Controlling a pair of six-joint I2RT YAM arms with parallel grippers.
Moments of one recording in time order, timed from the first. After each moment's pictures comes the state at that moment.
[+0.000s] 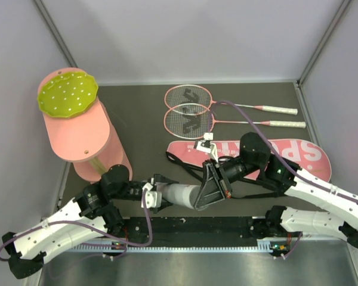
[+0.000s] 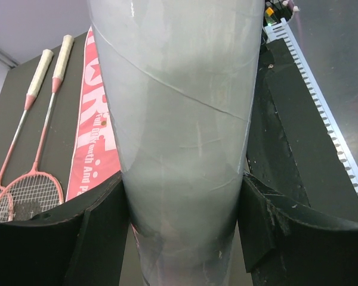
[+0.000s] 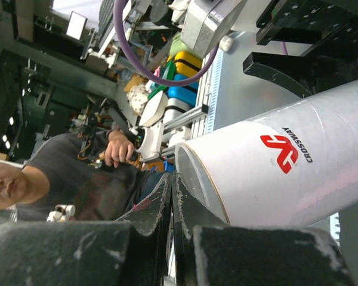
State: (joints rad) left arm -0.96 0.50 0.56 -0.30 0.61 0.54; right arm 1.04 0.95 0.97 -0.16 -0.95 0.85
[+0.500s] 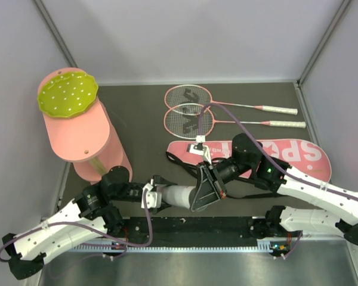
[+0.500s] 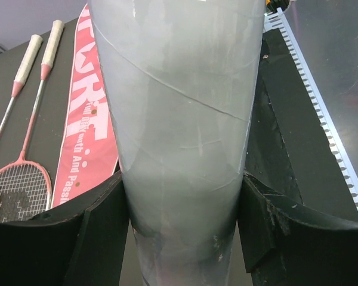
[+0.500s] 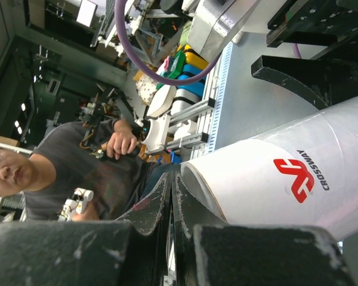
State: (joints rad) left arm -0.96 0.48 0.54 -0.34 0.61 0.52; right arm 1.05 1.03 0.95 -0.06 -1.02 0.88
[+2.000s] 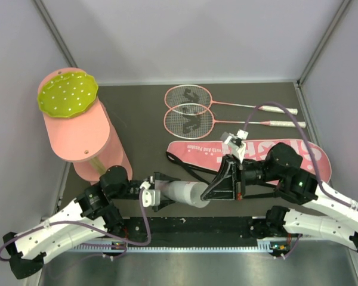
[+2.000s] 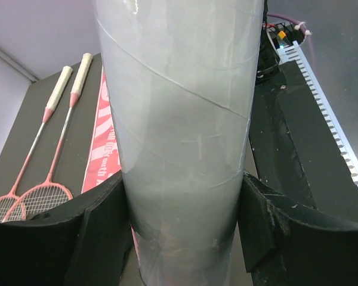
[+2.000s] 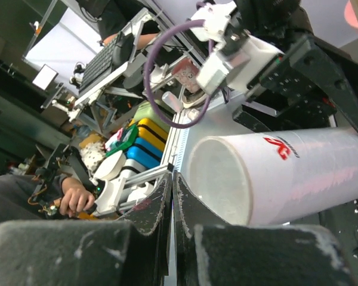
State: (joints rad) left arm -0.96 0.49 0.52 -0.18 0.60 0.49; right arm 1.05 0.75 0.91 -0.06 -0.71 0.79
